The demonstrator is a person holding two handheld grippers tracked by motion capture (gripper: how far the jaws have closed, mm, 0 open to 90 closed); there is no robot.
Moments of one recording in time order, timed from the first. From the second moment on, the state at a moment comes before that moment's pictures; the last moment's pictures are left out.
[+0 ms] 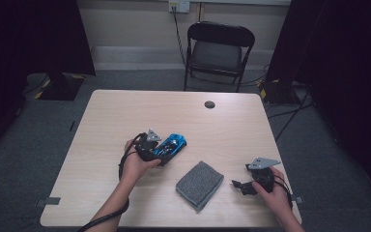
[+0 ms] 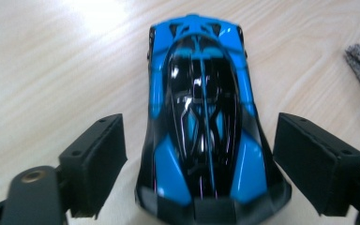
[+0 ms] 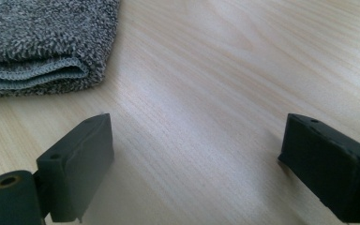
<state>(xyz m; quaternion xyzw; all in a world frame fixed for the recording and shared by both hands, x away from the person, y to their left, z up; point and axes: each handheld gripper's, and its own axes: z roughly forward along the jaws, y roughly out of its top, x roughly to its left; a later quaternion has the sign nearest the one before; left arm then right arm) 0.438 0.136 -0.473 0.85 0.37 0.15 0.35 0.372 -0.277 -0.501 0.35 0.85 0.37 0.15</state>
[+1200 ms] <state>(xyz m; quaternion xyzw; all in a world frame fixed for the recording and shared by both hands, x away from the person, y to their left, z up) 0.429 0.137 -0.501 0.83 0.37 0.17 0.37 0.372 -0.277 -0.501 0.35 0.85 0.37 0.15</state>
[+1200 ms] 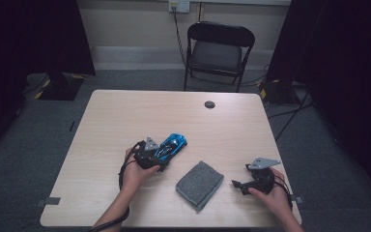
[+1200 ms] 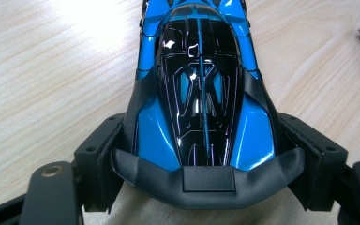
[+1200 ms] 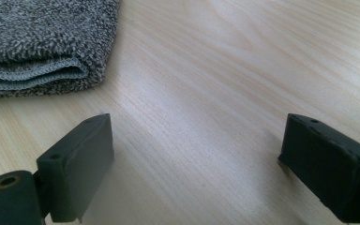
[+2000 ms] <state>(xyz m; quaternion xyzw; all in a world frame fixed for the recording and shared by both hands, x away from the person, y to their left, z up) 0.428 0.137 -0.501 0.83 0.37 0.16 0.38 0.362 -0.246 -0.462 0.32 0.84 0.42 0.12</state>
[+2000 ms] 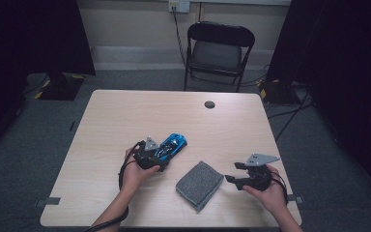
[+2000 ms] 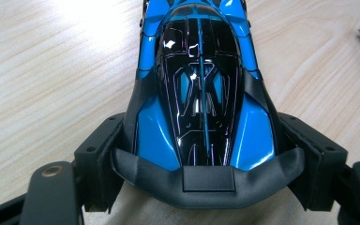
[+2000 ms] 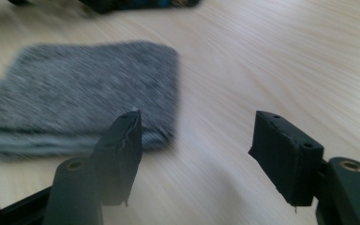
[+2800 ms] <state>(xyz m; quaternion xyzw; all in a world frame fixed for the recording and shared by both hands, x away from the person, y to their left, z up) 0.428 0.137 -0.501 0.83 0.37 0.17 0.38 0.342 -0.165 -0.473 0.26 0.87 0.42 0.10</state>
